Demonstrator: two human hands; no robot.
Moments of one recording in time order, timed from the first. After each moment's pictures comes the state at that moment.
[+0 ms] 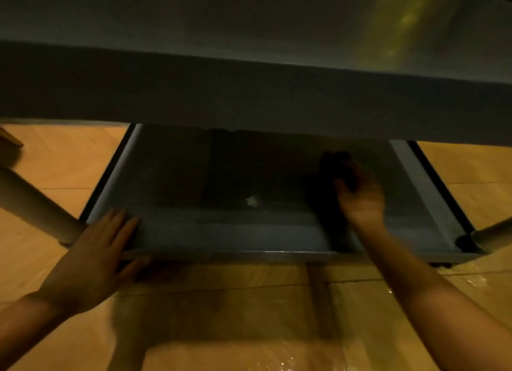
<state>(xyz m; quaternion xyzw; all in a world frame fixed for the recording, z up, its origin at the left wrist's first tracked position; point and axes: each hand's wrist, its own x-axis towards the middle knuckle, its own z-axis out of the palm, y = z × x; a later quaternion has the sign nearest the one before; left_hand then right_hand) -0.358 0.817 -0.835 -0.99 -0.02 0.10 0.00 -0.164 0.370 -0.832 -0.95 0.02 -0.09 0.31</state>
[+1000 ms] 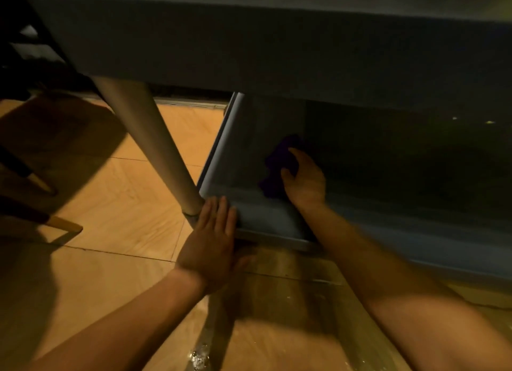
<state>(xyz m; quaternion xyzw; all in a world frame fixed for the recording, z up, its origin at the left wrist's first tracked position) -0.379 0.823 -0.859 -1.00 -0.02 0.06 0.02 -0.188 0.677 -0.860 -0.92 -0.10 0.03 0.39</state>
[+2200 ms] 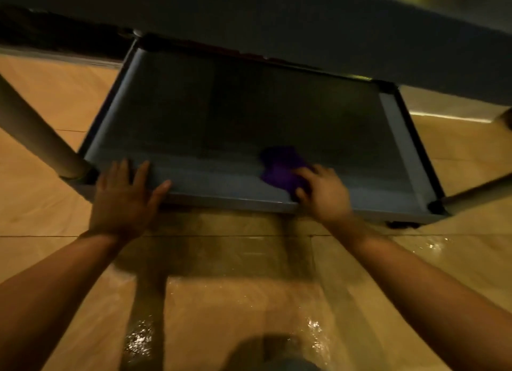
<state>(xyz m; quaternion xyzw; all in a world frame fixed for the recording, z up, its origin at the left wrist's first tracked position) -0.353 0.778 -0.880 -0.99 -0.12 -0.07 -0.10 -0.248 0.402 -0.833 -0.98 -0.16 0.03 0.07</state>
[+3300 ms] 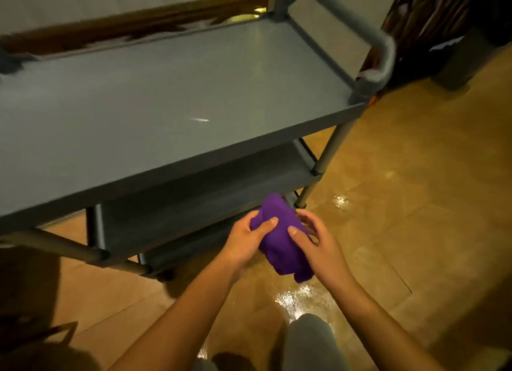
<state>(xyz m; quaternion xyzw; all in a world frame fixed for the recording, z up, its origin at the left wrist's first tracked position) -0.423 0.470 -0.240 -0.65 -0.12 0.32 -0.69 -0.490 0.307 -0.257 -0.76 0.17 0.01 0.63</state>
